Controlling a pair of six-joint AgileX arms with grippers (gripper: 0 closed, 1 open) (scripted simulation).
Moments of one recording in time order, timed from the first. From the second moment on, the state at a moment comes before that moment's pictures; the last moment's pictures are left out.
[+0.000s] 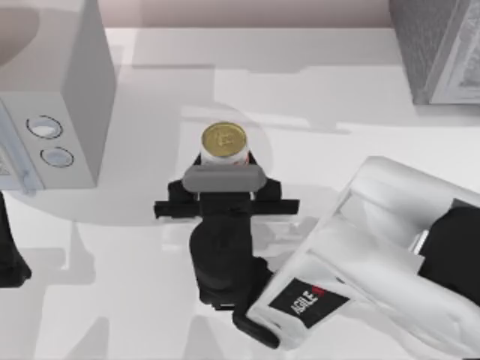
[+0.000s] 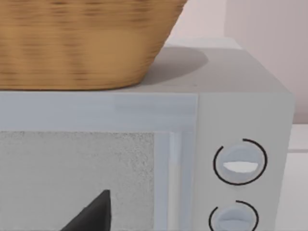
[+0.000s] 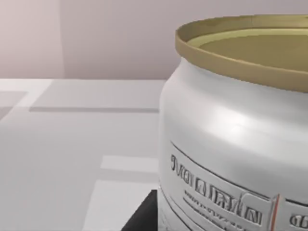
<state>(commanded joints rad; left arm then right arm) 0.00 0.00 0.00 0.00 0.00 0.00 0.98 2.47 1.17 1.28 1.01 0.03</state>
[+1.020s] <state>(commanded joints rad) 0.00 0.00 0.00 0.00 0.00 0.00 0.94 2.53 1.24 1.27 0.96 0.02</state>
